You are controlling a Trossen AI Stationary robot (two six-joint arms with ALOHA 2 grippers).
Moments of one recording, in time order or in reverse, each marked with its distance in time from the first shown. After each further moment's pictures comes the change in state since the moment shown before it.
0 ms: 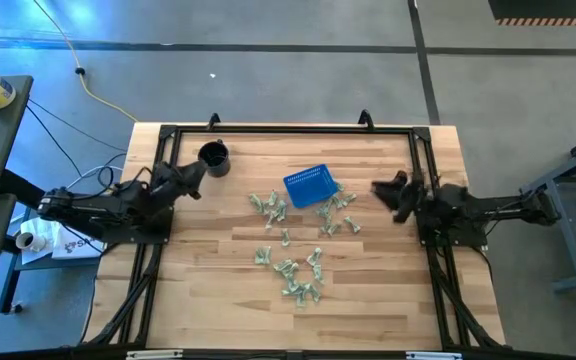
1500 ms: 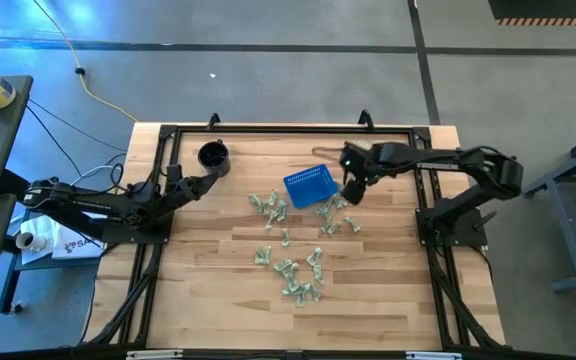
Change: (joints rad) left arm 0.000 0.294 0.001 0.180 0.153 0.395; right arm -0.405 1.281 0.942 -1.177 -0.210 -0.452
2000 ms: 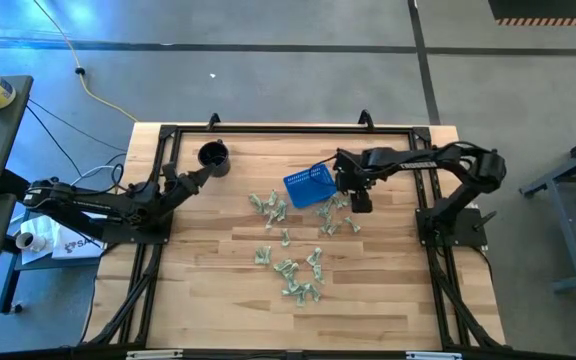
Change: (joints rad) left arm 0.000 0.000 0.000 -0.028 -0.207 0.061; right arm -0.023 0.160 -0.061 0.138 -0.109 -0.627
